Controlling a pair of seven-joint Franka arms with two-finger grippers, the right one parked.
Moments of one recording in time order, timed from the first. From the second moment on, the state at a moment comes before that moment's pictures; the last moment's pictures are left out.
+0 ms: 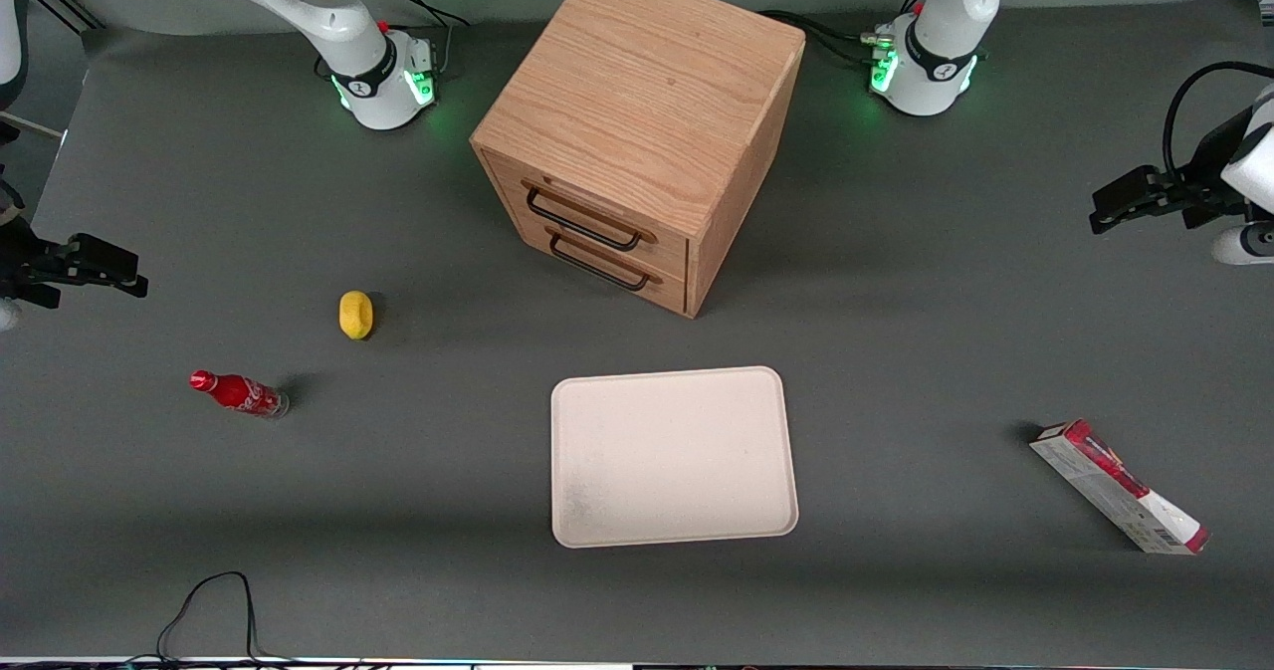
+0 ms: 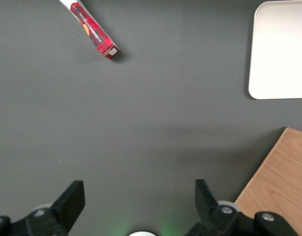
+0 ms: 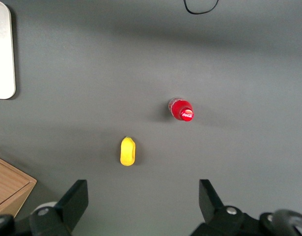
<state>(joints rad) 0.00 0.00 -0.02 -1.57 0.00 1.50 -0.07</state>
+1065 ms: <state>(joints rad) -0.01 0.01 -0.02 -1.57 0.00 1.50 -0.07</state>
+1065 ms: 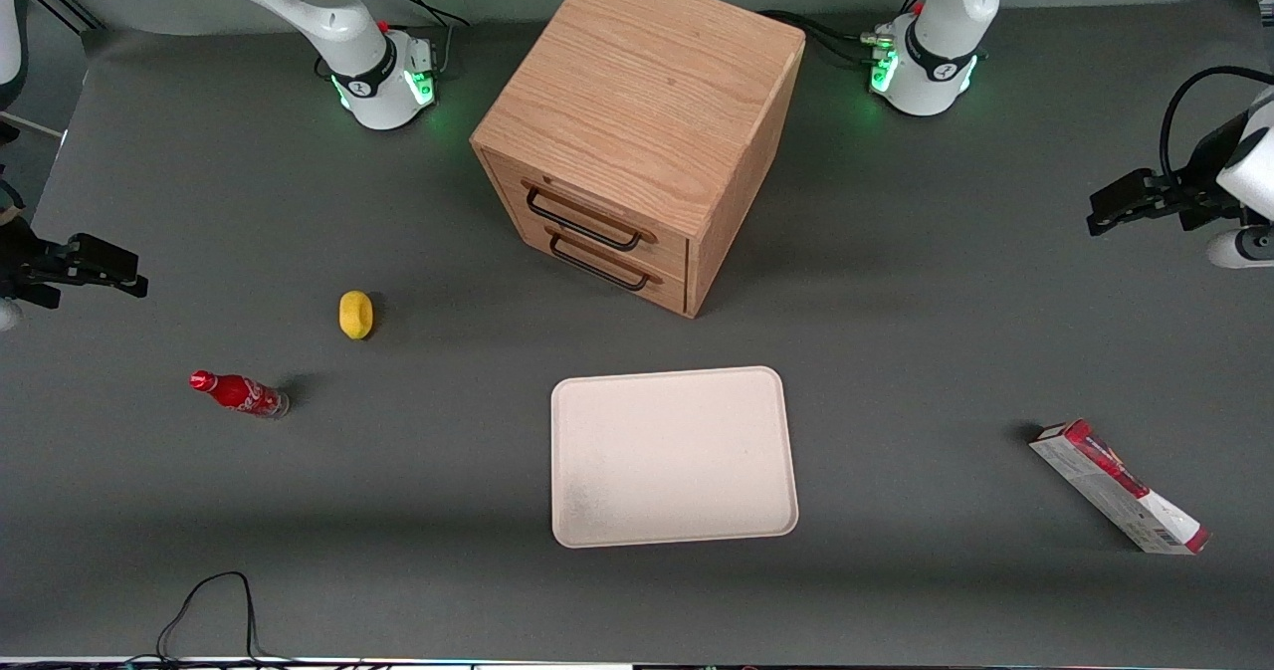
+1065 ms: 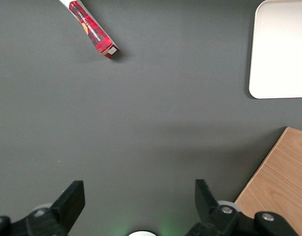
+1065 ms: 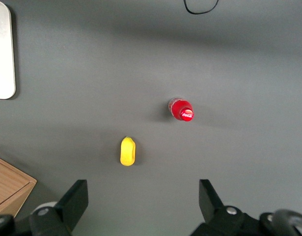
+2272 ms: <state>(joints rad) 0.21 0.59 0.00 -1.01 0.00 1.60 -0.08</state>
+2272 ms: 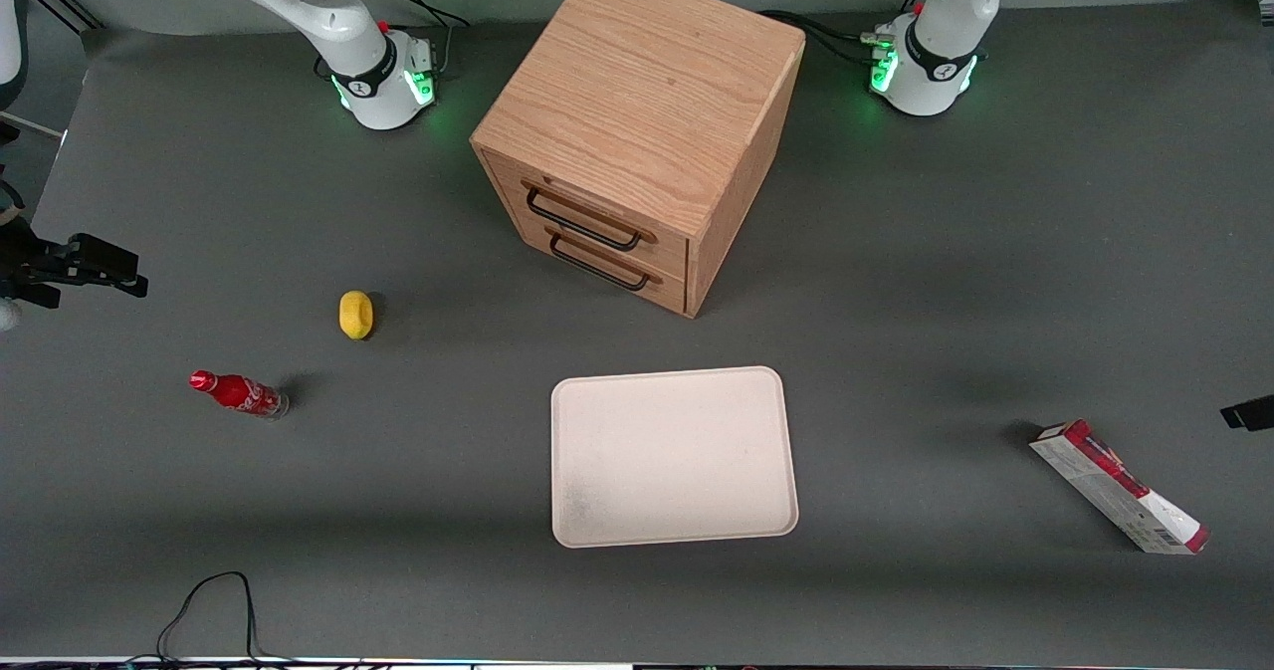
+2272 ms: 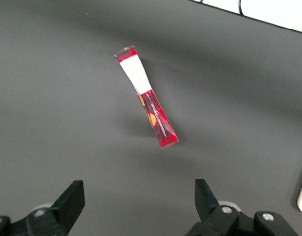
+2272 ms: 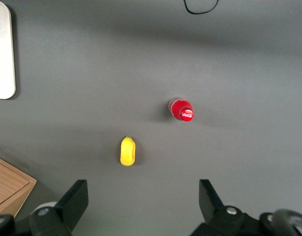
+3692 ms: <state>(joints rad) 0.22 0.72 -0.01 -1.34 0.00 2.09 -0.51</state>
